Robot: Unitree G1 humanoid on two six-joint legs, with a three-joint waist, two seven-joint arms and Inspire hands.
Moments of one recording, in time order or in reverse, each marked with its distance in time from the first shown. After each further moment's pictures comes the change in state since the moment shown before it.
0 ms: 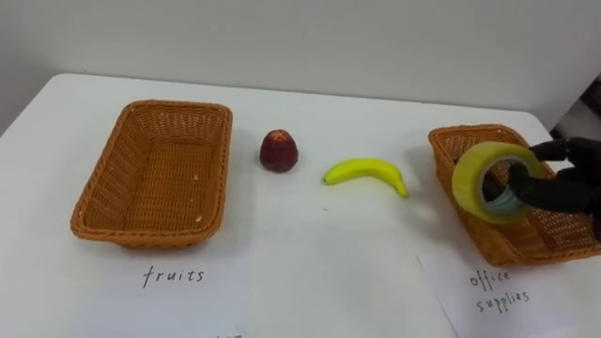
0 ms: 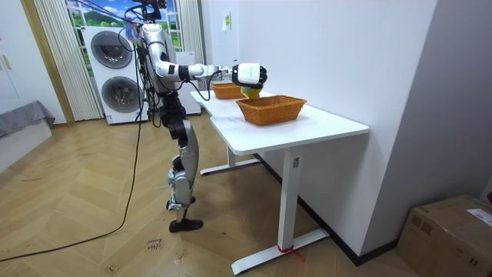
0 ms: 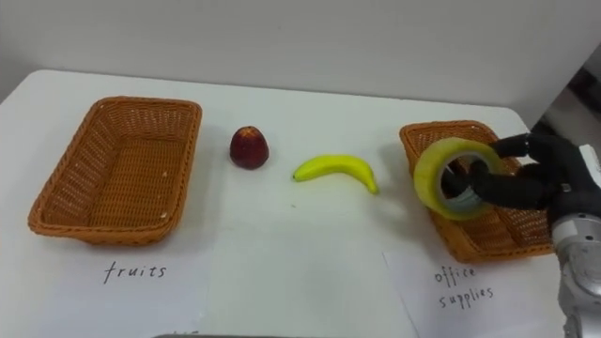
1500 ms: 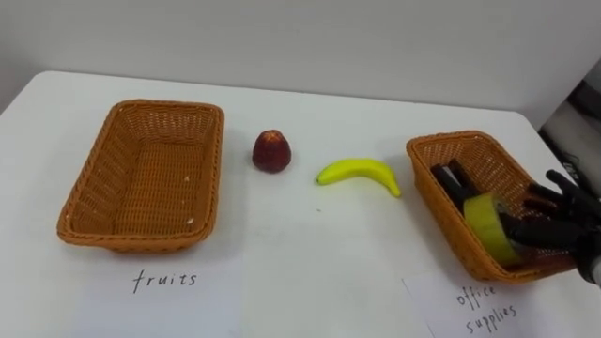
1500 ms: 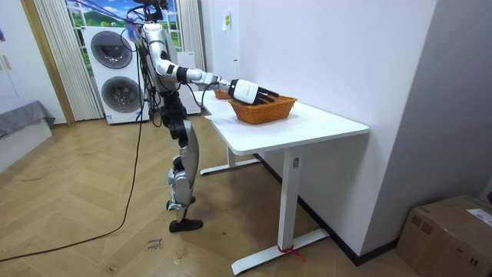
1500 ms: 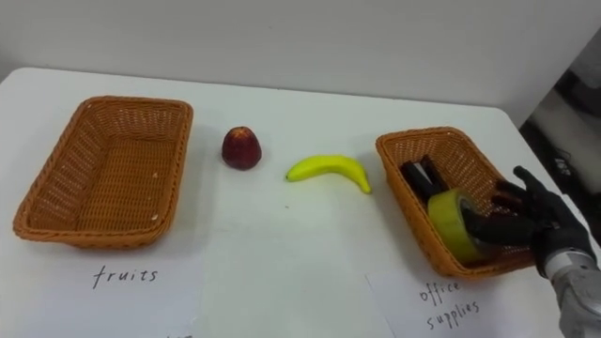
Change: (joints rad) left arm -0.005 0.017 -0.019 -0.037 -0.080 0.010 -0.014; right arm -0.009 -0.004 0.008 0.160 -0.044 0.039 0.140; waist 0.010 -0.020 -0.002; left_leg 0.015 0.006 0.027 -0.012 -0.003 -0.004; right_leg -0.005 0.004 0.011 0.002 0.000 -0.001
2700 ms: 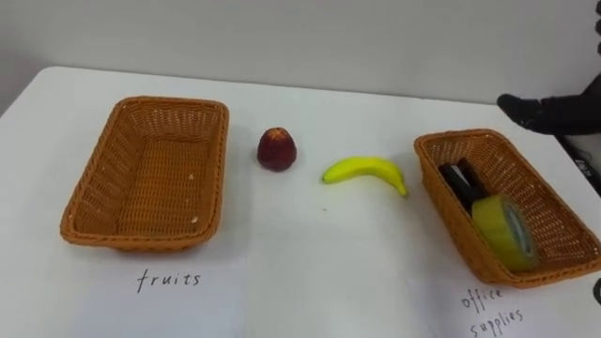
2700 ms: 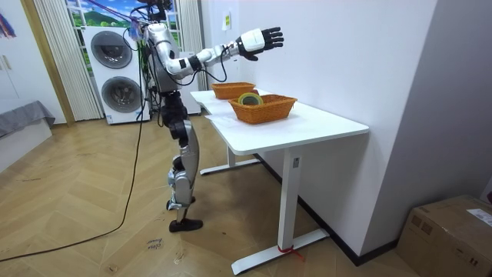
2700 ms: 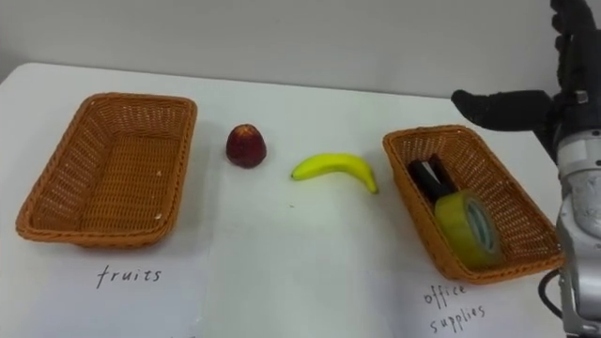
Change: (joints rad) left arm 0.014 -0.023 -0.001 0.040 0.022 -0.005 0.010; right arm -0.145 0.001 0.056 -0.506 -0.058 -0.003 -0.205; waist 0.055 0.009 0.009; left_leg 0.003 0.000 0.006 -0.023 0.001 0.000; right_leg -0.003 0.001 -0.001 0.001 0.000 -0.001
